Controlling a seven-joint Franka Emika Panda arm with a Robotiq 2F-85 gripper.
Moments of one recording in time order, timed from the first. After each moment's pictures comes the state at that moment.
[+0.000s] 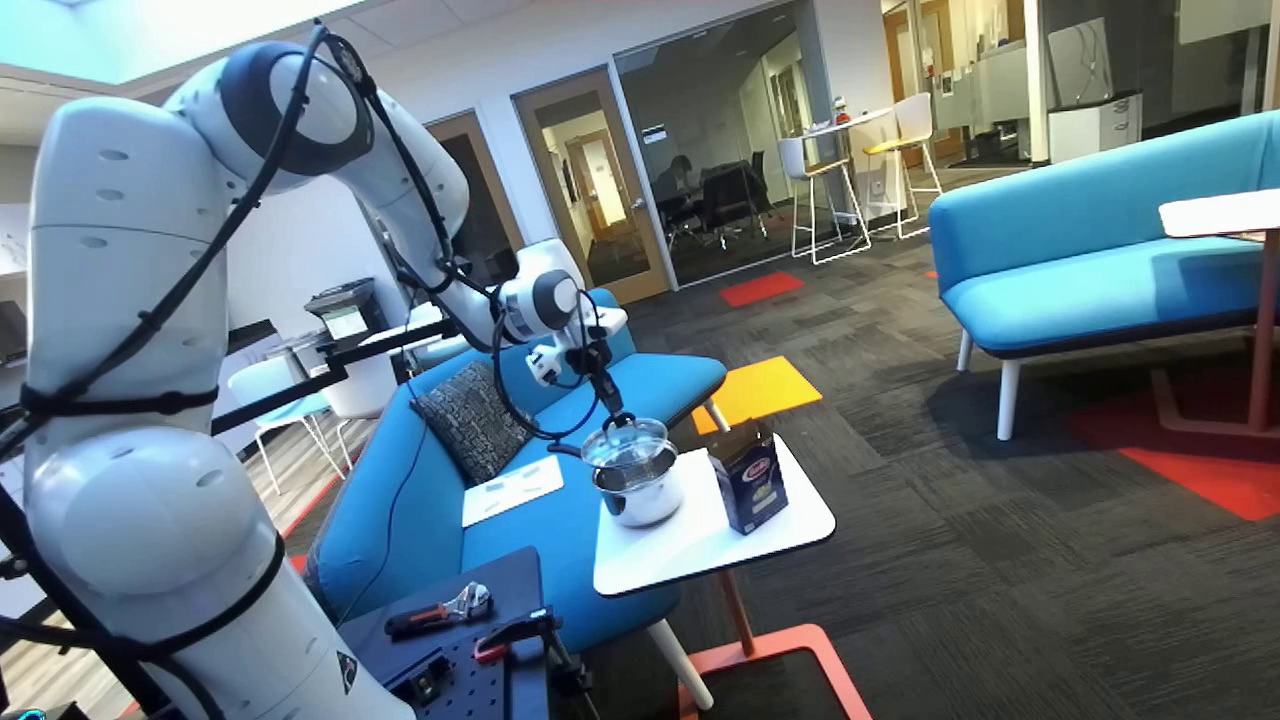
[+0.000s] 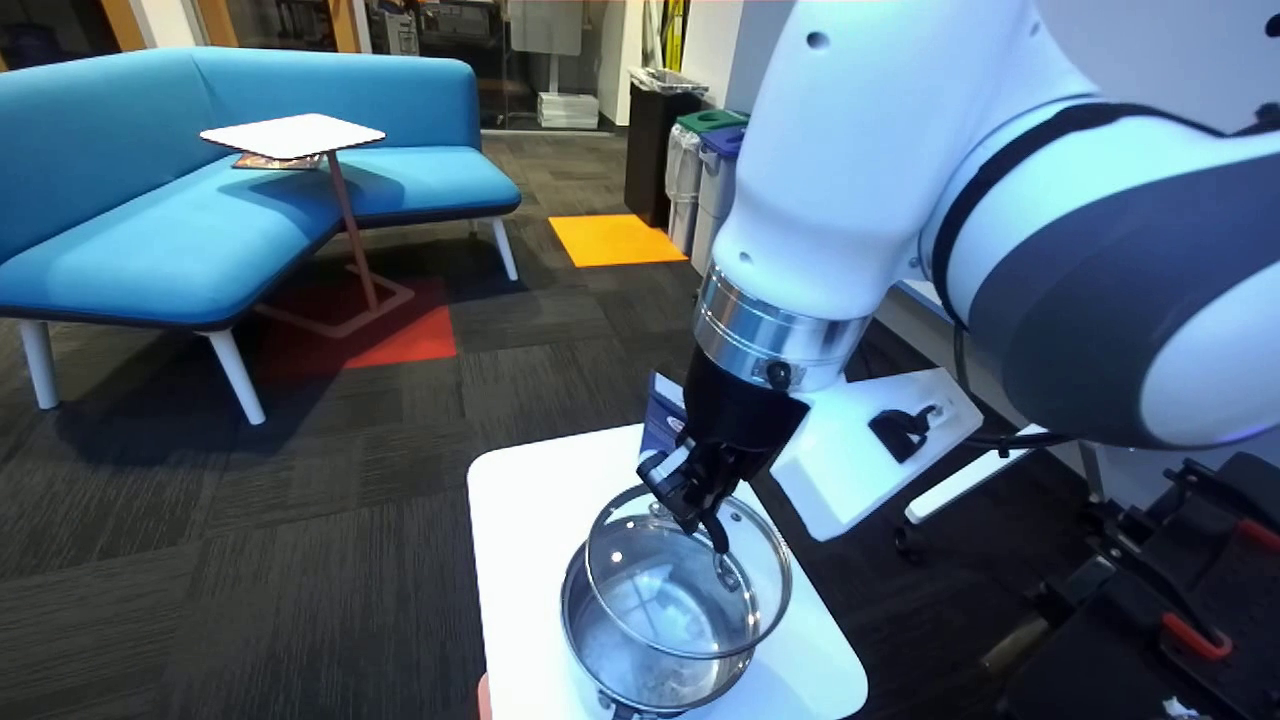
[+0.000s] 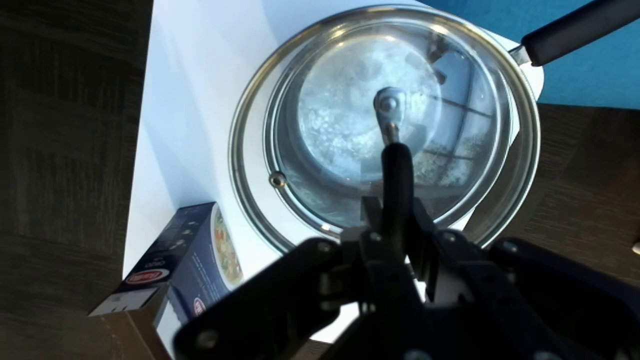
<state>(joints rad) 0.70 0.46 0.13 -2.12 -0.23 2.65 0.91</state>
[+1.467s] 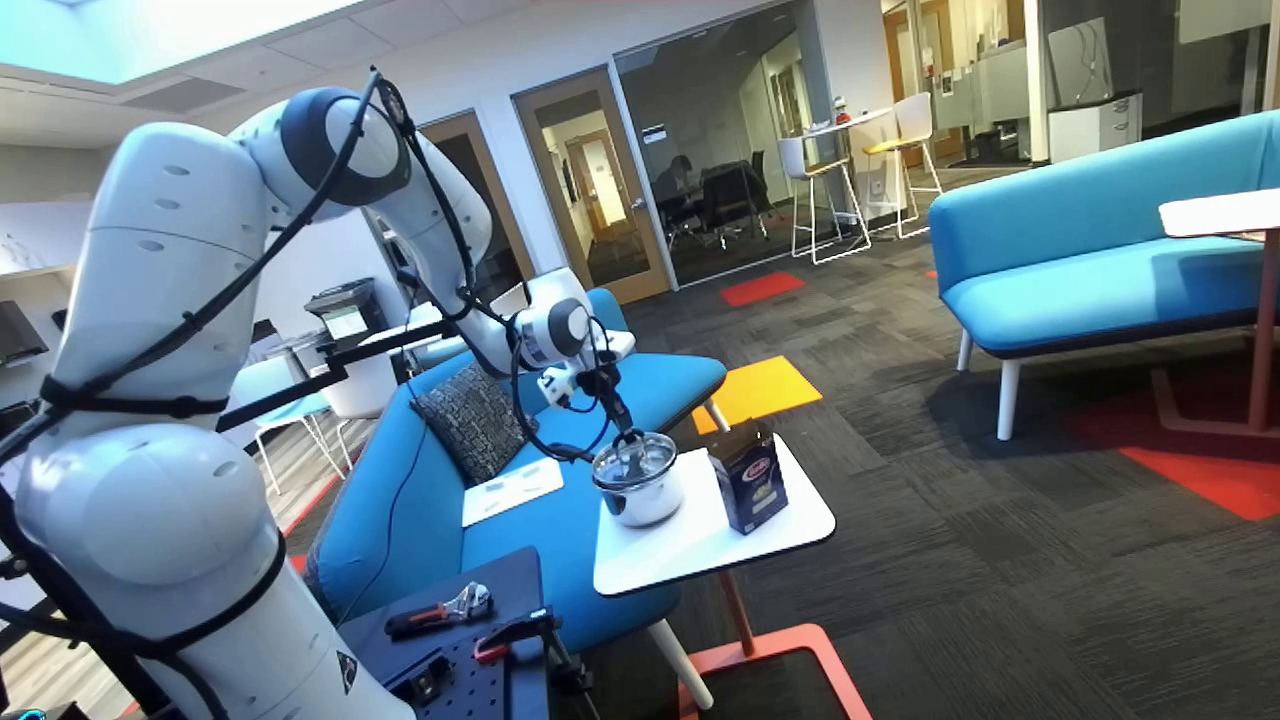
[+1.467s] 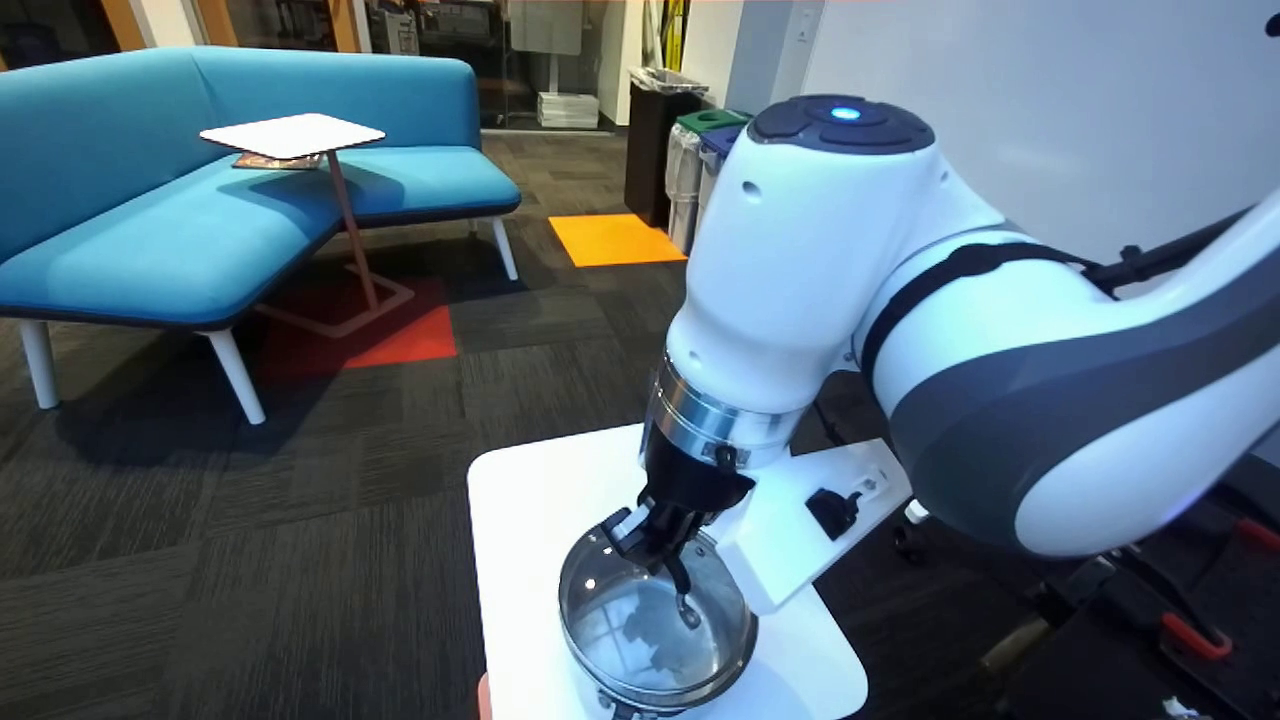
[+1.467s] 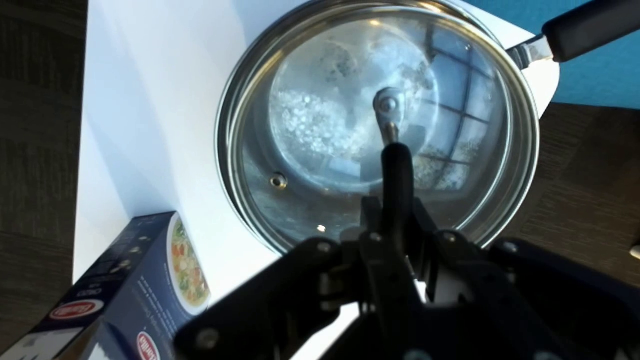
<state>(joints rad) 0.78 0.60 0.06 -2.04 -0.24 2.74 0.93</state>
